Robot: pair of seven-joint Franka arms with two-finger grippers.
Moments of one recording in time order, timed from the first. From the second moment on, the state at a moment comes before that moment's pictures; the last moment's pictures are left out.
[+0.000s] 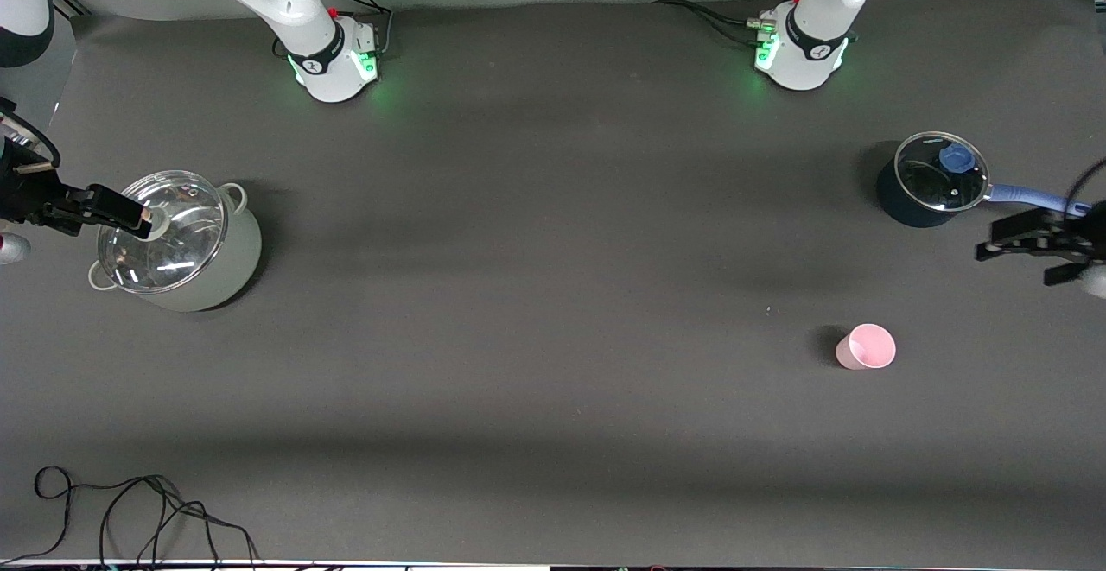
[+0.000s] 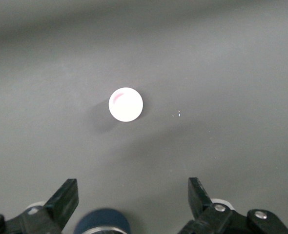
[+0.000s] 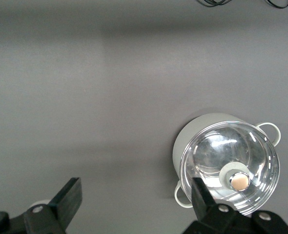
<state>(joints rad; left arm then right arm) 0.15 0.26 0.08 -1.48 -0.27 1.64 0.64 0.02 0.03 -0.07 -1.61 0.00 1.64 0.03</state>
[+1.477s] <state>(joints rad) 0.44 0.77 0.08 -1.60 -1.07 1.72 2.23 0.02 0.03 -0.07 -1.61 0.00 1.64 0.03</state>
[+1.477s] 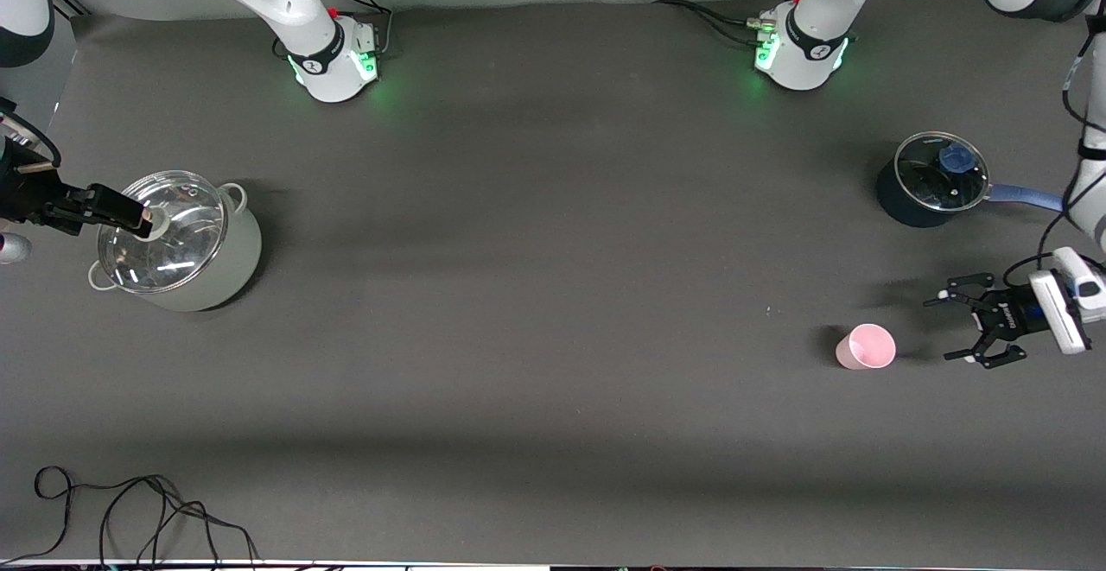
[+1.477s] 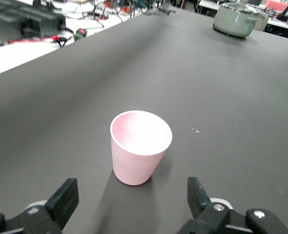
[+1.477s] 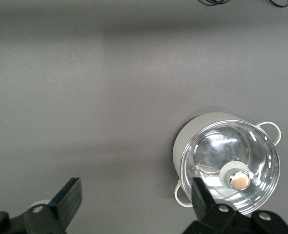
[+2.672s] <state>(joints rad) 0.46 0.95 0.01 -1.63 -1.34 1.72 2.58 0.02 0.03 -0.07 -1.61 0.00 1.63 0.03</state>
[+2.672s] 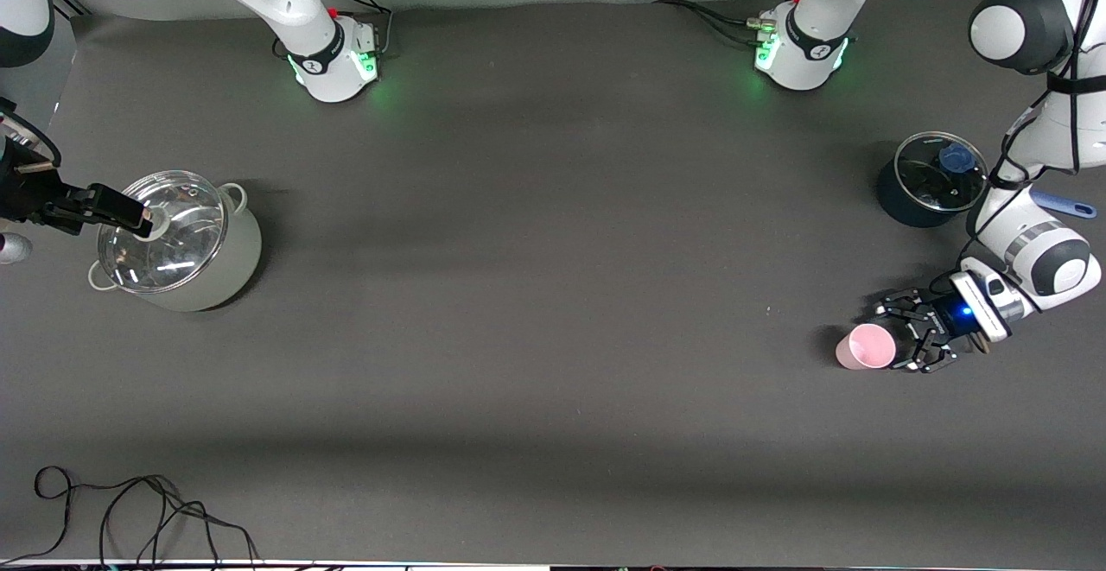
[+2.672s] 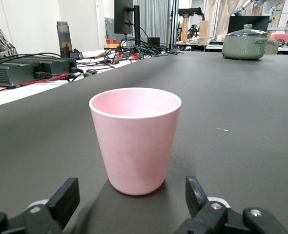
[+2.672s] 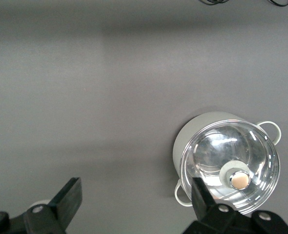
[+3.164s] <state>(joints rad) 0.45 0.95 -0.04 -1.65 -1.38 1.79 2.58 0.02 0.03 -0.07 -1.61 0.00 1.63 0.03</state>
